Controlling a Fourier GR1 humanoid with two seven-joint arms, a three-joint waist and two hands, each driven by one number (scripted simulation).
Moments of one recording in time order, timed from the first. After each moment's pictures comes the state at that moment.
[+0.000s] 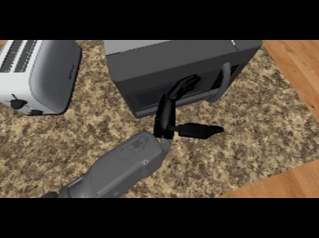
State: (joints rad) left arm -0.83 0.00 -0.87 -0.85 0.89 0.77 -0.55; right arm -0.01 -0.57 -0.34 -1.88 -0.09 0.39 -0.50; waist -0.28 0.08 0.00
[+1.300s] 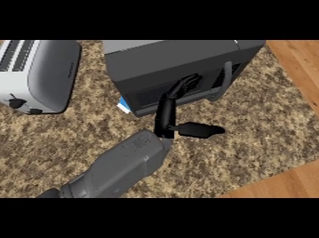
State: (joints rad) left arm -0.85 0.00 -0.90 -0.82 1.01 0.75 -0.69; right arm -0.12 -0.50 -0.28 -1.66 -0.39 0.52 -0.40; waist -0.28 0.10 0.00
